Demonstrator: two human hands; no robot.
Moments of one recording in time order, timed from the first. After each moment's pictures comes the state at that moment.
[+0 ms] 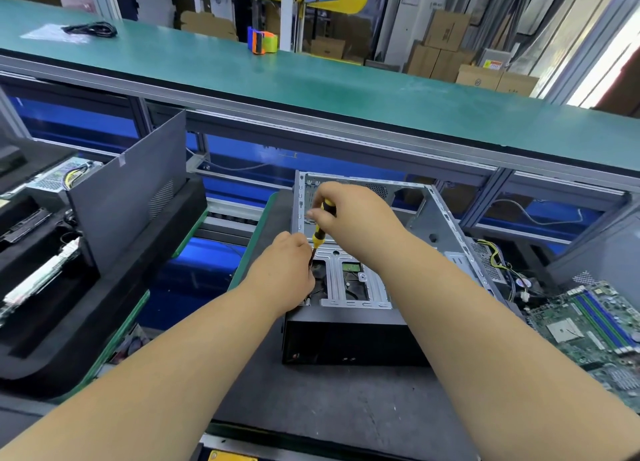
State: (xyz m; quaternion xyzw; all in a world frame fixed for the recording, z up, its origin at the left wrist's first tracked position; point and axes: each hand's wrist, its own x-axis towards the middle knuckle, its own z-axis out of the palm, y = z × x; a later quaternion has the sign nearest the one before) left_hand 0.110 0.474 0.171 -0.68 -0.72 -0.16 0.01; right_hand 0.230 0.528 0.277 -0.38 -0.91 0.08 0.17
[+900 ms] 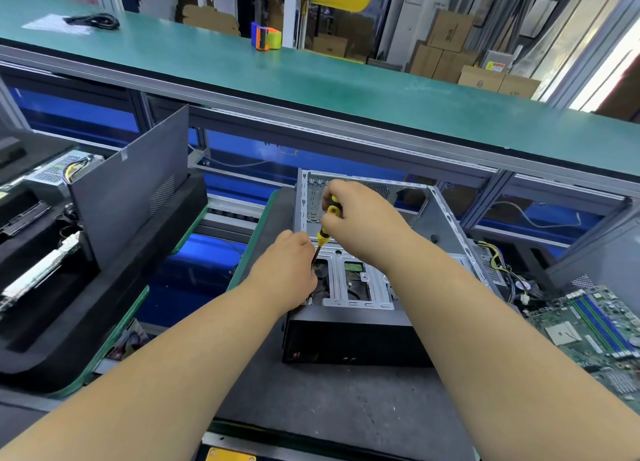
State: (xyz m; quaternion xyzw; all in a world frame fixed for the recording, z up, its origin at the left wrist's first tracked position) left_hand 0.110 0.471 0.173 -0.68 -0.71 -0.17 -0.01; right_hand 0.232 0.529 0.277 -0.39 -0.90 0.10 0.16
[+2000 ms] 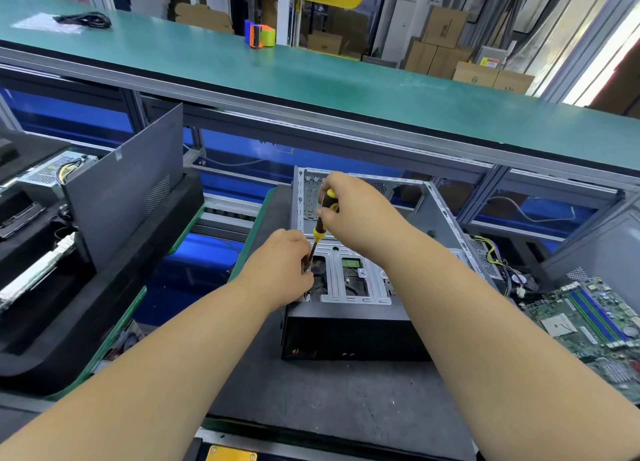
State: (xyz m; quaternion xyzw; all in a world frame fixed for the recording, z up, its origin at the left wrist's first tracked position) left_hand 0.100 0.466 0.173 -0.69 -0.70 -0.20 -0.04; right_hand 0.229 0.526 0.280 -0.40 -0.89 0.12 0.17
